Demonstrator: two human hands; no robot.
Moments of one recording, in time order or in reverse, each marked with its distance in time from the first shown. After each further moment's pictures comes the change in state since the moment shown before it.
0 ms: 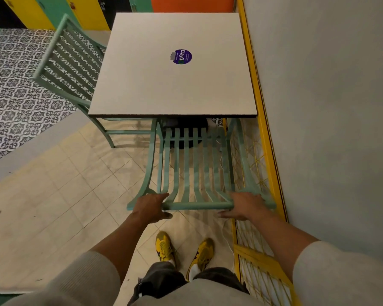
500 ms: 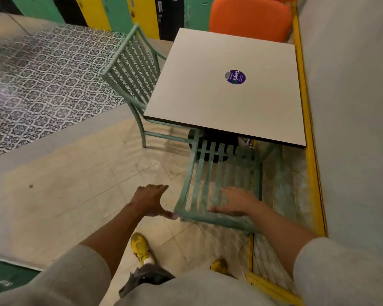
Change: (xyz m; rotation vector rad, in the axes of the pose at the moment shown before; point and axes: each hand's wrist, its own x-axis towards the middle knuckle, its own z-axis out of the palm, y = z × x) left_hand -0.042 -0.155 -0.051 -0.081 -0.027 -0.085; right_hand 0.012 -0.180 -0.075 -0.135 0.020 -0.277
